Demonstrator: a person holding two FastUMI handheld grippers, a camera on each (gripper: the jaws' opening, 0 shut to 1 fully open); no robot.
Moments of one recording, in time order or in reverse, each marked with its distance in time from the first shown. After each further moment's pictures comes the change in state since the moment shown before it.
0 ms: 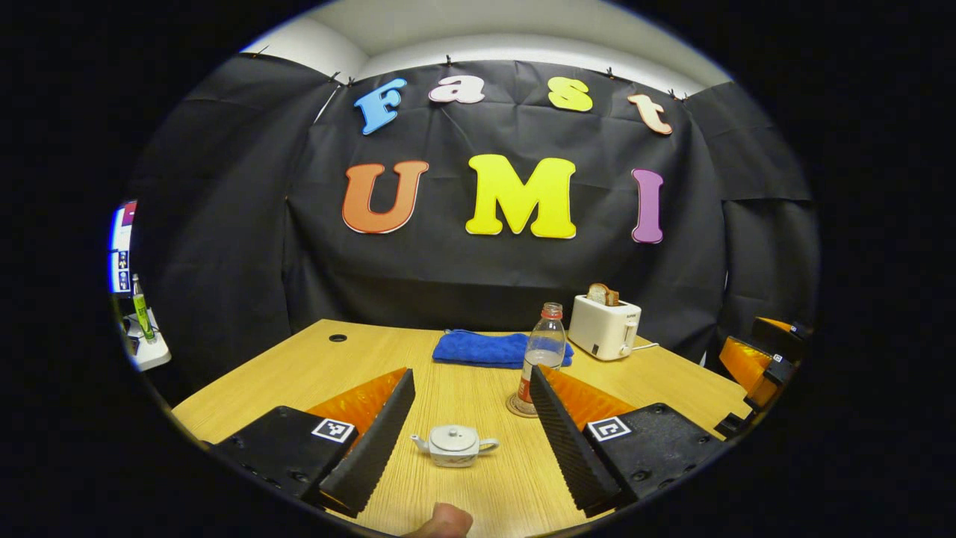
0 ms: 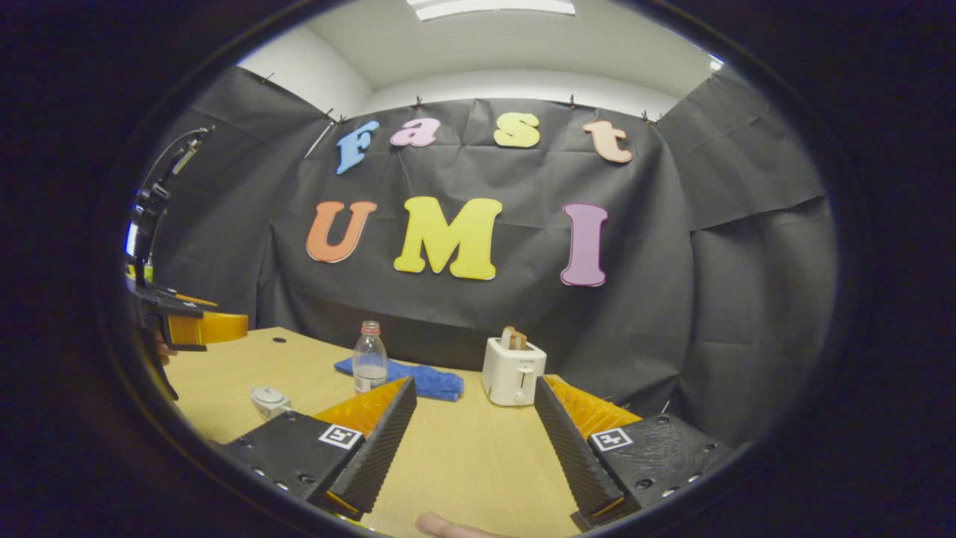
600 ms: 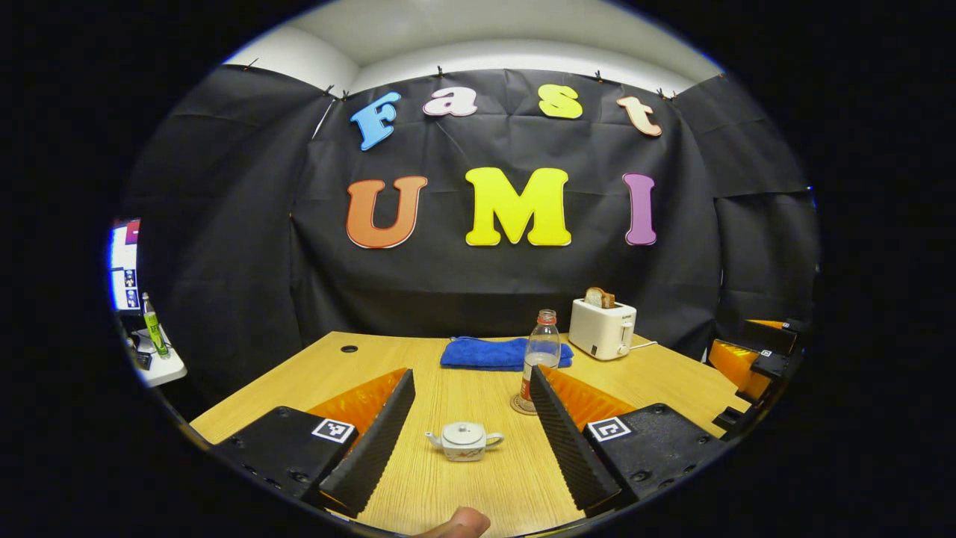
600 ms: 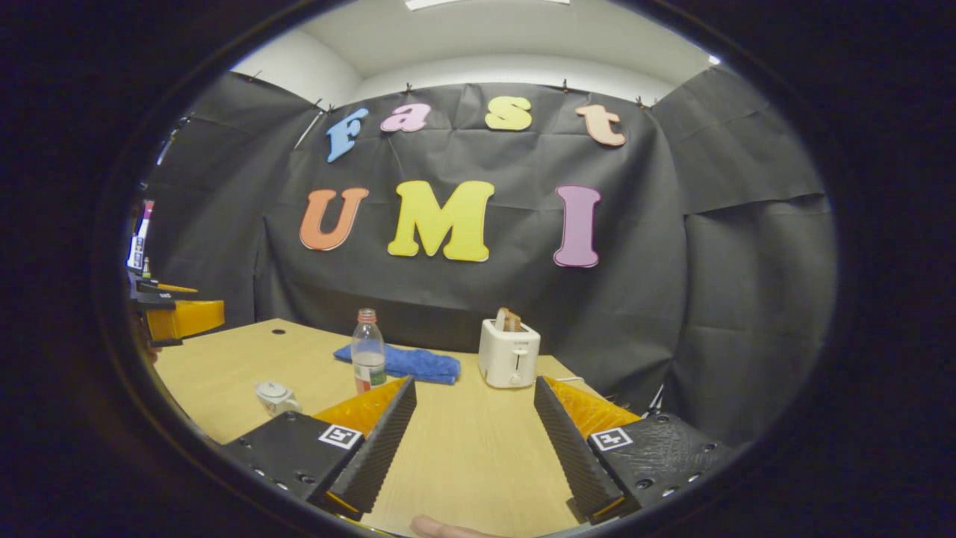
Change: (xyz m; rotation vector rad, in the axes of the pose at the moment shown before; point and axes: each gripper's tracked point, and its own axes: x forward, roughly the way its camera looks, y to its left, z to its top) left arm -0.022 0.005 0.004 0.050 -0.004 0.014; right arm -0.012 -0.003 -0.002 0.010 0.065 -0.016
